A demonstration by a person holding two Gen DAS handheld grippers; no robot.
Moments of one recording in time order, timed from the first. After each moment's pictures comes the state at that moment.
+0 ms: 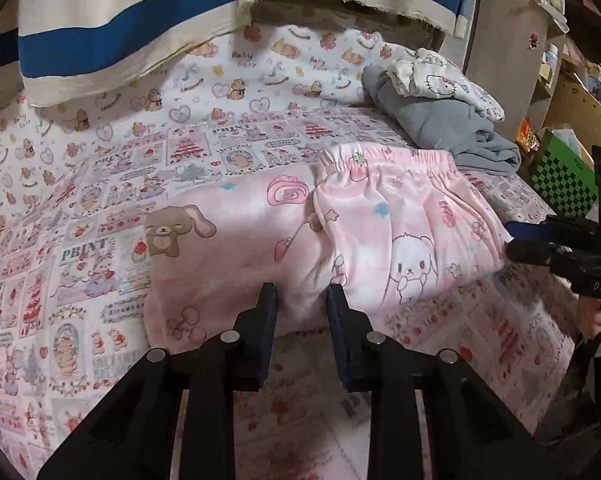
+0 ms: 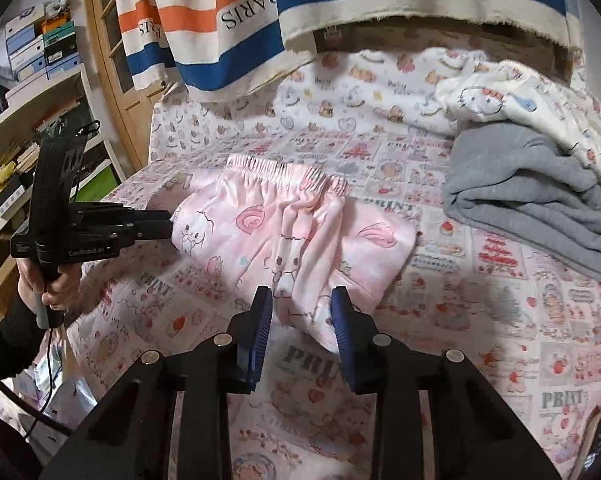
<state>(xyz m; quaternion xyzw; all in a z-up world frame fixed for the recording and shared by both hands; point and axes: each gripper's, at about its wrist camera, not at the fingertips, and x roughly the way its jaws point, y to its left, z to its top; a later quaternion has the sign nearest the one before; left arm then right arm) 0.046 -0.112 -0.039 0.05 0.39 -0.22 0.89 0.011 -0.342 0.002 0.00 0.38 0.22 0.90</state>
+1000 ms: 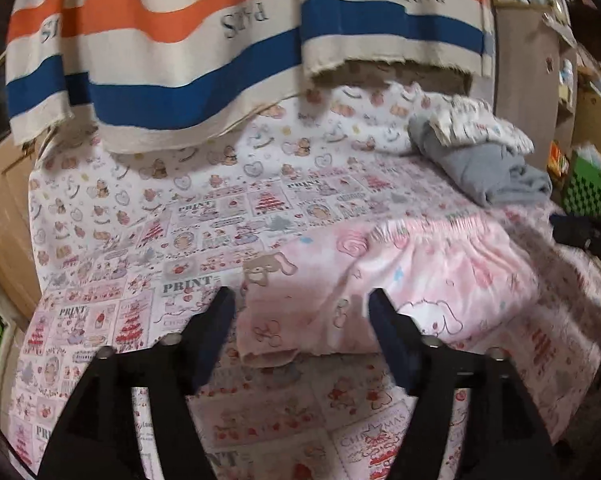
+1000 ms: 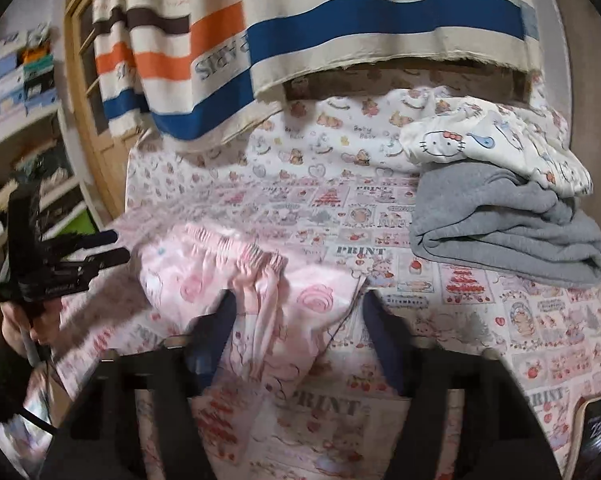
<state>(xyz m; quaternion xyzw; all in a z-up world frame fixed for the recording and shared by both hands) 0.024 -0.059 -0.004 0.06 0.30 -0.14 0.94 0.000 -0.351 0.033 0.04 0.31 0.15 0.94</state>
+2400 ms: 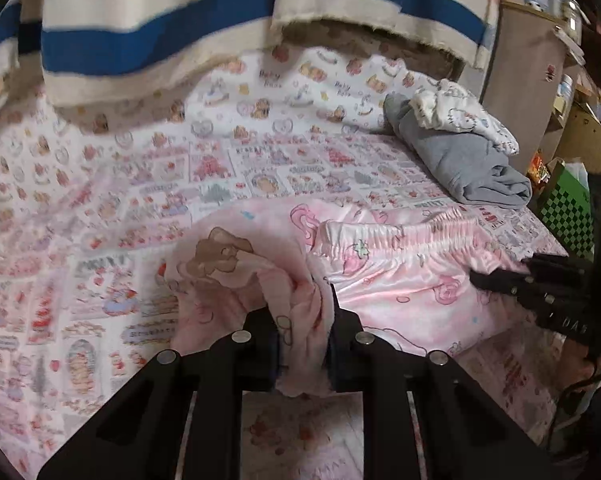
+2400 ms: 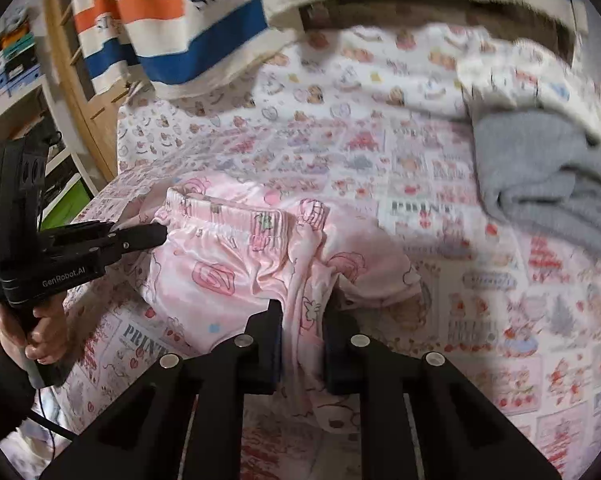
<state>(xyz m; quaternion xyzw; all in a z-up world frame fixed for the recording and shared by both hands) 0.053 -0.094 -0.026 0.02 0.35 -0.20 0.92 0.042 -0.291 -0.002 0.03 0.38 0.17 0.91</state>
